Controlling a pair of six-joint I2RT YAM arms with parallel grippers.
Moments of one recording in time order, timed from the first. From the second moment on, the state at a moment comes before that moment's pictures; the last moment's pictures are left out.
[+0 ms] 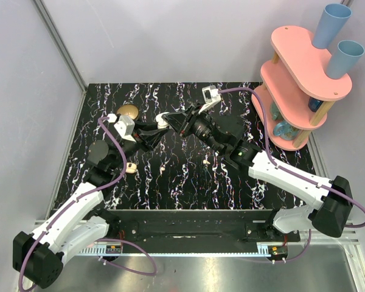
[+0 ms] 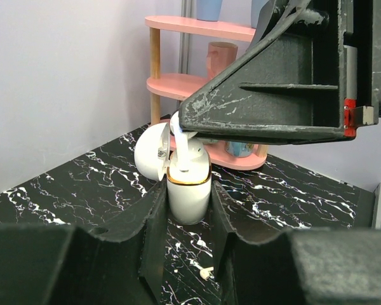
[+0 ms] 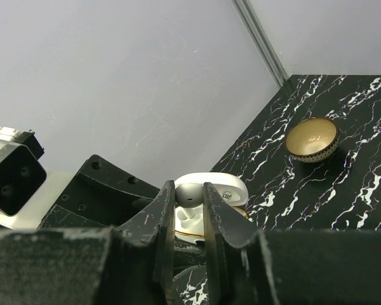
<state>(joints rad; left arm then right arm) -0.48 0.84 0.61 0.55 0.44 -0.22 0.93 1.33 1.15 0.35 0.08 0.62</state>
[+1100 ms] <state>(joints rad) -0.49 0.85 0.61 0.56 0.42 -0.23 0.94 1.34 1.15 0.34 0.07 0.61</state>
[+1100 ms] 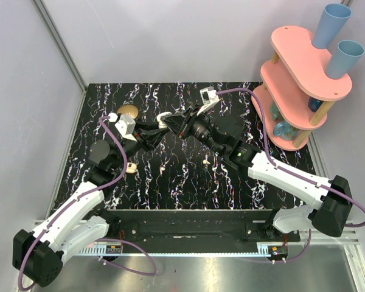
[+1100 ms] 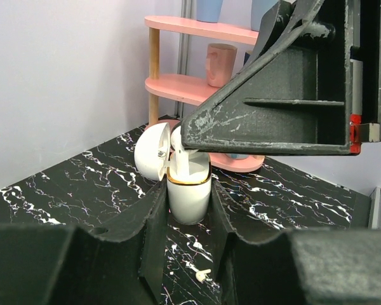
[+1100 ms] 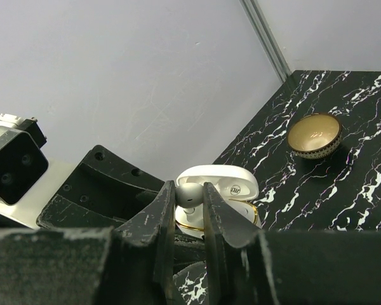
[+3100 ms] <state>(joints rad) -0.49 0.82 0.68 0.44 0.57 -0.16 0.77 1.50 1.58 -0.30 -0.03 0.57</state>
